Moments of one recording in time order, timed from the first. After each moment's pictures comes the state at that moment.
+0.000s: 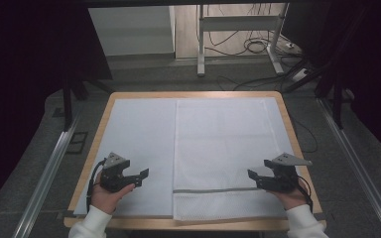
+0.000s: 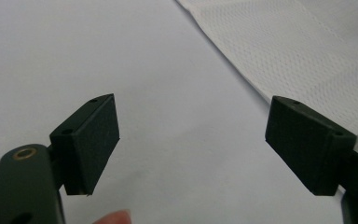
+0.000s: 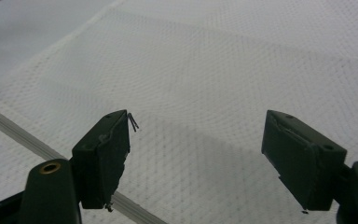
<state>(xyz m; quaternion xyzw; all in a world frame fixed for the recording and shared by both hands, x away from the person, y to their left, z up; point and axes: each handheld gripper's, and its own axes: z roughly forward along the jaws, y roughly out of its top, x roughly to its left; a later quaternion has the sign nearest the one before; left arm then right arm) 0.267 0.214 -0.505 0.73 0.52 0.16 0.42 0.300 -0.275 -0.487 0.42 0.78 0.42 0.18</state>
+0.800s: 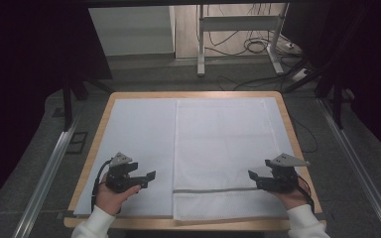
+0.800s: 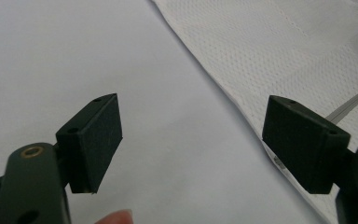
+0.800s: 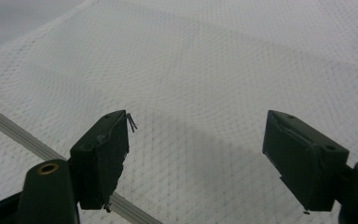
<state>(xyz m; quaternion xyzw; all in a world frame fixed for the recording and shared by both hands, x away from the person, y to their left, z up) 0.264 0.197 -0.496 0.74 0.51 0.12 0.42 0.300 -0.274 -0.488 0.41 0.79 0.40 0.20</state>
